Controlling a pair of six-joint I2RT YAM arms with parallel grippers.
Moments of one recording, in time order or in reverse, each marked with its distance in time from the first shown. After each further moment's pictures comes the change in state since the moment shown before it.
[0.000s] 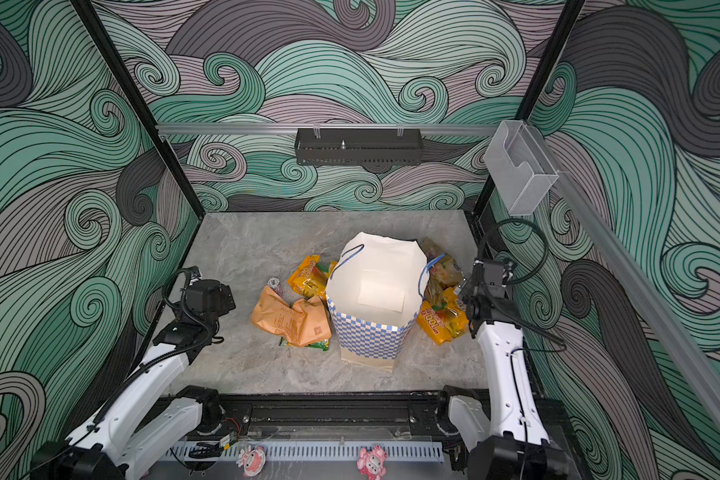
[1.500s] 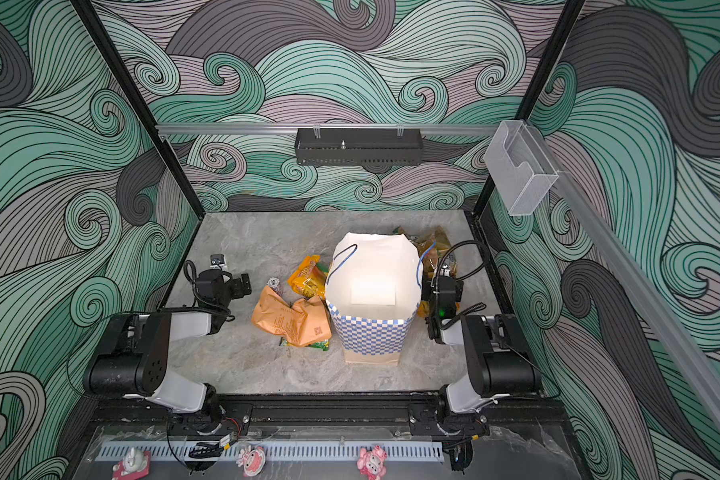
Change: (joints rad) left arm 0.187 0.617 -0.030 0.866 0.442 0.236; right arm 0.230 0.575 -0.356 1.436 -0.085 -0.425
